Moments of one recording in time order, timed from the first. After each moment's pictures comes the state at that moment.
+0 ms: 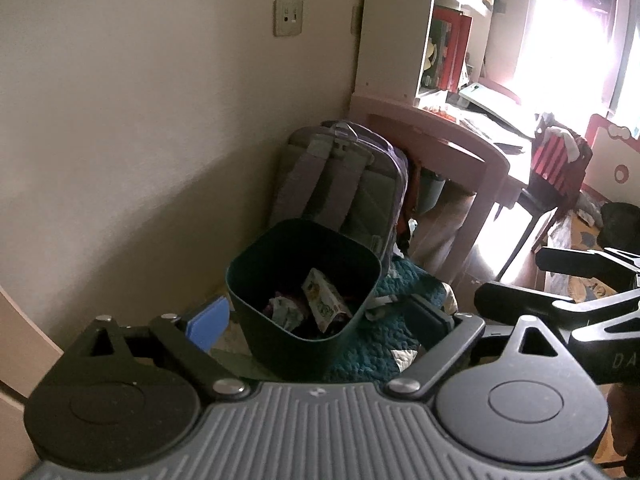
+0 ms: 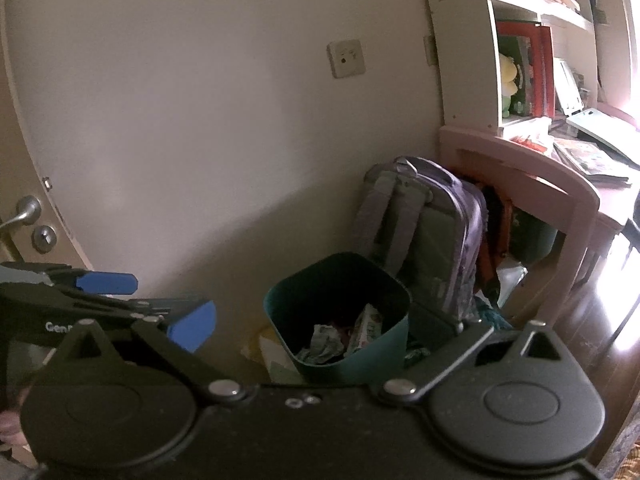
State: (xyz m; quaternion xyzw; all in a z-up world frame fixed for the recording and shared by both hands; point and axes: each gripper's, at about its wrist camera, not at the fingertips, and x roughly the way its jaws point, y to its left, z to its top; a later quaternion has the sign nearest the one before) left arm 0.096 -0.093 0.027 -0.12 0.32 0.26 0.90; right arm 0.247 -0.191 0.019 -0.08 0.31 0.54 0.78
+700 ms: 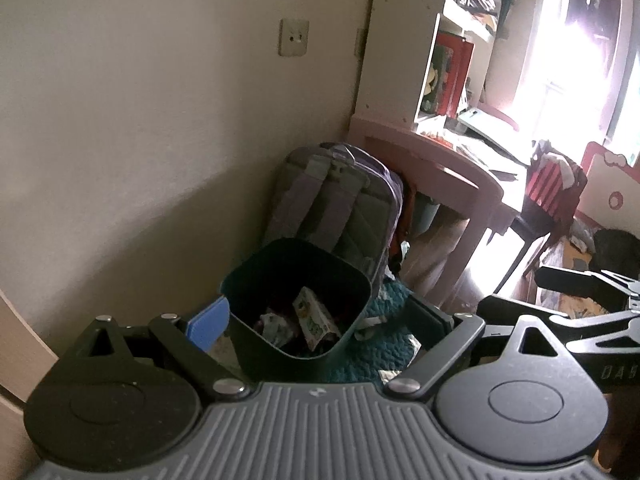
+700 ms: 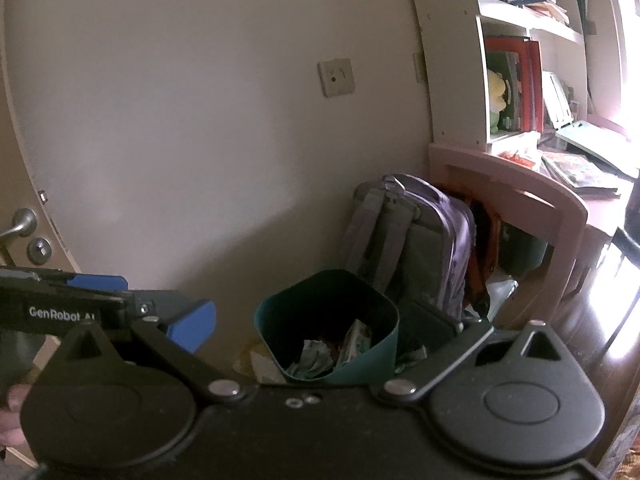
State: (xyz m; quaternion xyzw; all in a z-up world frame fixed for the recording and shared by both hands) left arm 0.089 -0.093 0.037 -0.14 0.28 0.27 0.91; right arm 0.248 -0.204 0.026 -0.08 0.28 0.54 0.79
